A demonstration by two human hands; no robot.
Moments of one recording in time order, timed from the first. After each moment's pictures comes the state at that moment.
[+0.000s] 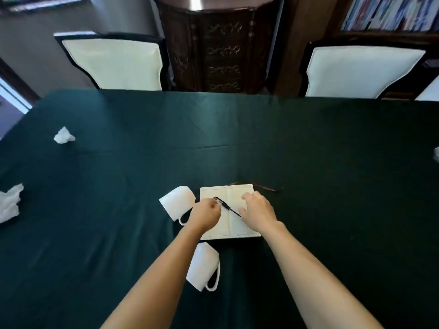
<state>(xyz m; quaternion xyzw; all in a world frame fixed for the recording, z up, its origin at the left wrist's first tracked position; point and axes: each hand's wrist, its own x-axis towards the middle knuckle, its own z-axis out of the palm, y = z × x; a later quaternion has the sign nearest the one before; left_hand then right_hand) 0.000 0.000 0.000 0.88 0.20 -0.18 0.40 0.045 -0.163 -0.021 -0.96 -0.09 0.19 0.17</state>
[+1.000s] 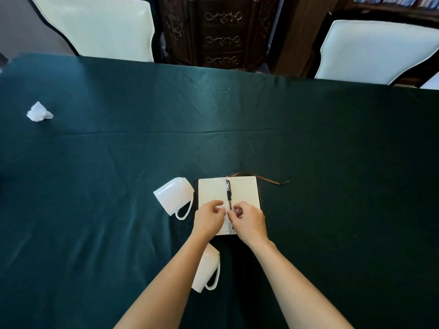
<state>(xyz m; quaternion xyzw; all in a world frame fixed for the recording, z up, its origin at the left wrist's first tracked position) -0.006 -0.006 -0.051 0.80 0.28 -0.18 0.50 0.015 -0.139 -0.076 -0.93 0.03 0.17 0.33</state>
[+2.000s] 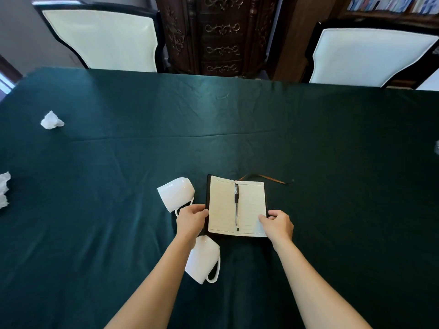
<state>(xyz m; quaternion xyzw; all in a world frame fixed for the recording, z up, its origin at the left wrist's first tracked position) -0.033 0.022 -0.042 0.69 0.41 -0.11 0.59 0.012 -0.209 -0.088 -0.85 0.31 0.17 0.39</state>
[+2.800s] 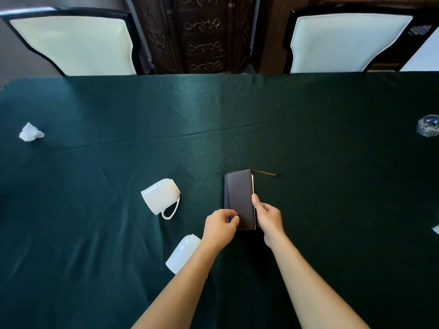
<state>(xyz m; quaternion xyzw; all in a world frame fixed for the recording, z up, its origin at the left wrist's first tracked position) -0.034 -0.073 -0.028 0.85 0.19 -0.20 0.46 0.008 -0.219 -0.081 -0.69 0.35 0.19 0.61</state>
